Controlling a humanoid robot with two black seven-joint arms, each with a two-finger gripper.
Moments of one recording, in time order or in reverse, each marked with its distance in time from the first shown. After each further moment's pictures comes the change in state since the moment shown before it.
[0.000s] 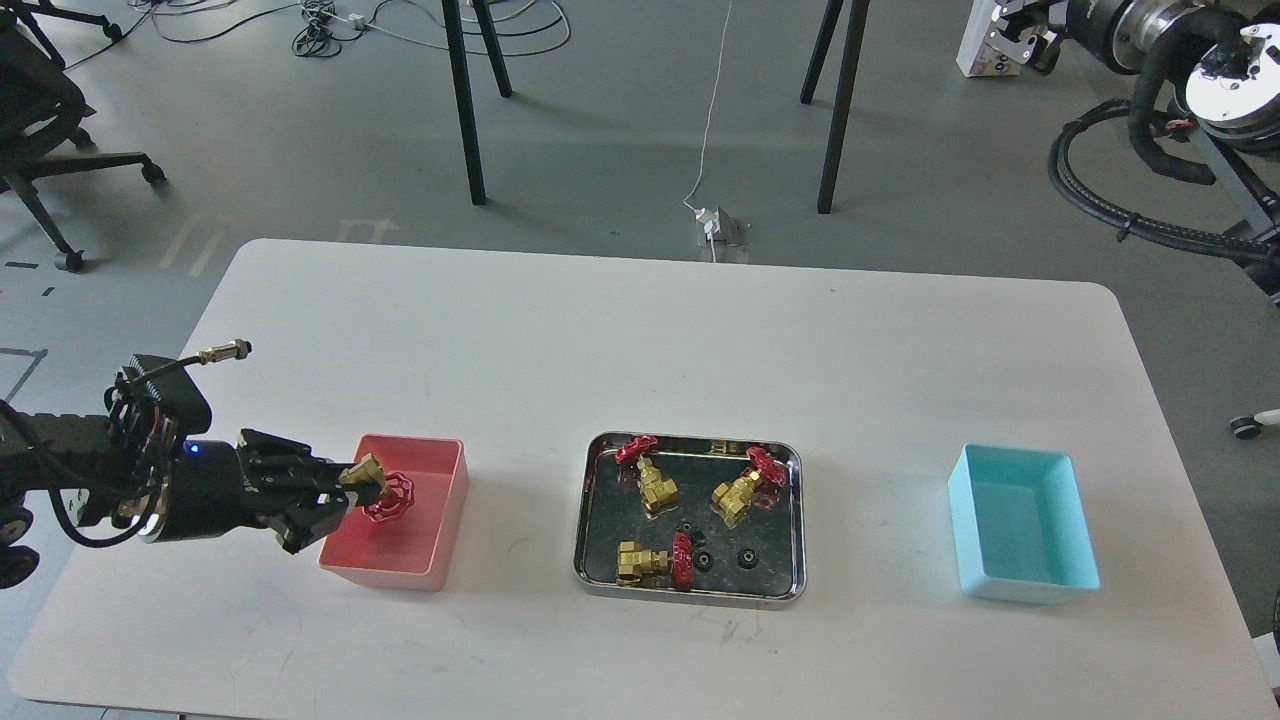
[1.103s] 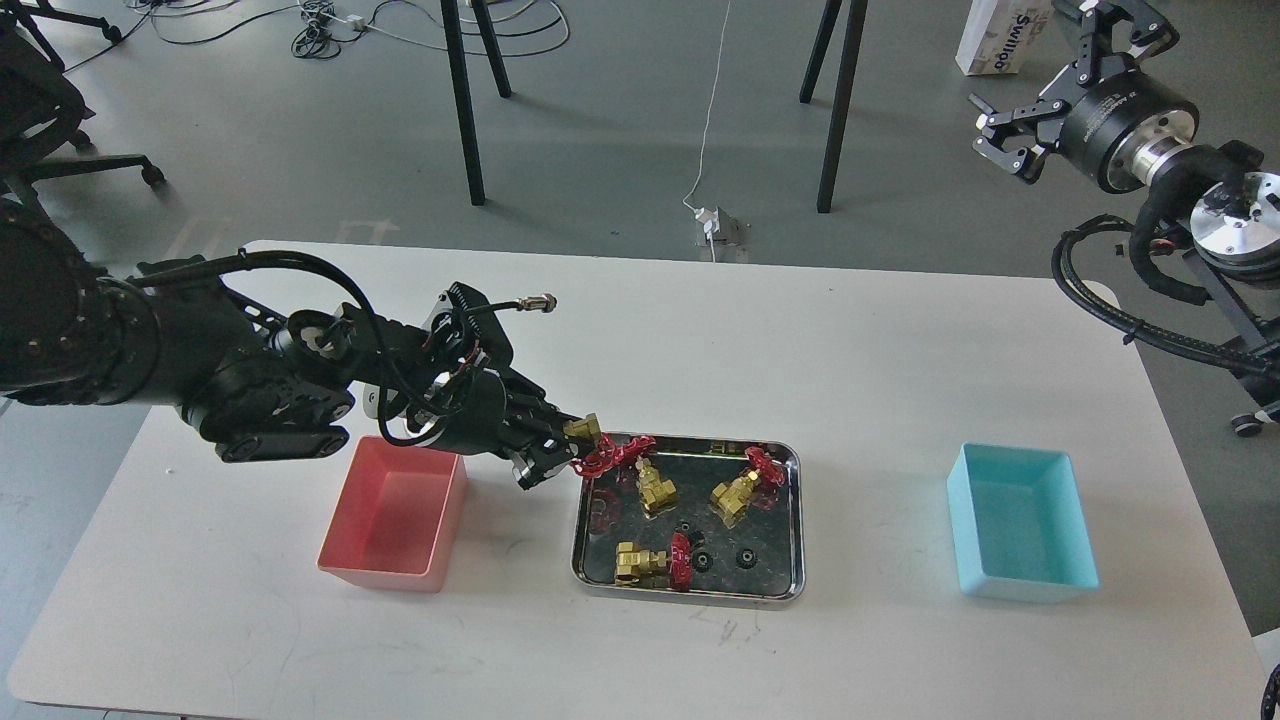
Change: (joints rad) left arm -0.216 -0.623 0.211 0.219 -0.335 -0.028 0.000; right arm -0.269 -0.012 0.223 0.090 0.000 0.141 0.007
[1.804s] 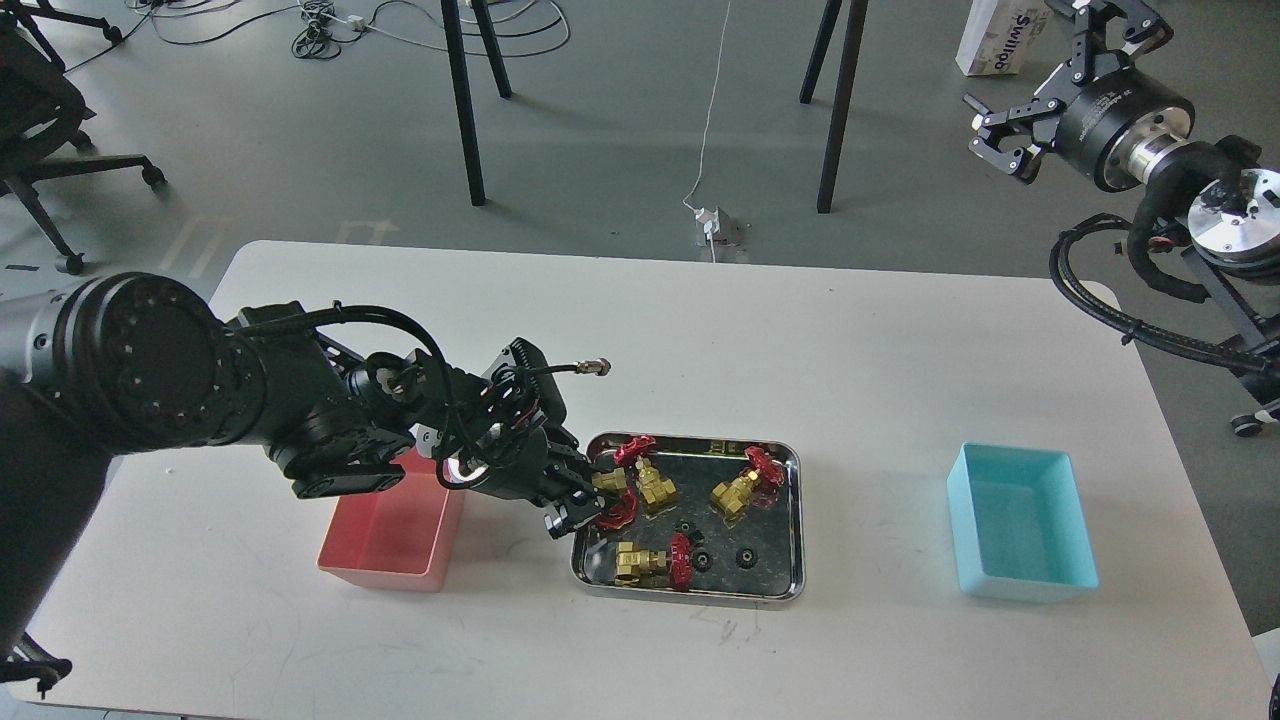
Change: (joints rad) left arm 0.116 -0.228 0.076 0.166 -0.020 -0.046 0.000; right arm 0.001 -0.009 -0.067 0.001 -0.002 0.021 -0.018
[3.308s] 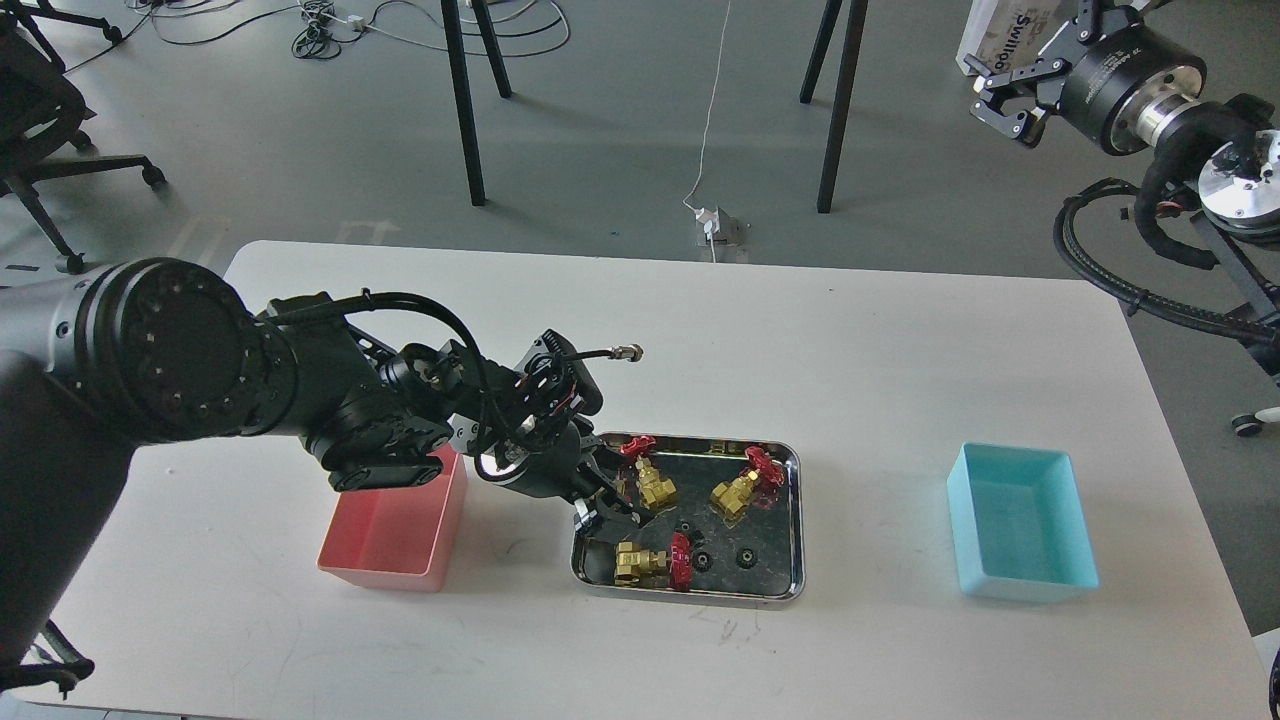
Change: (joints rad) left arm -0.044 -0.058 -0.017 -0.020 -0.082 -0.095 0.000; right arm 0.065 -0.003 -0.012 -0.003 0.000 0.003 -0.008
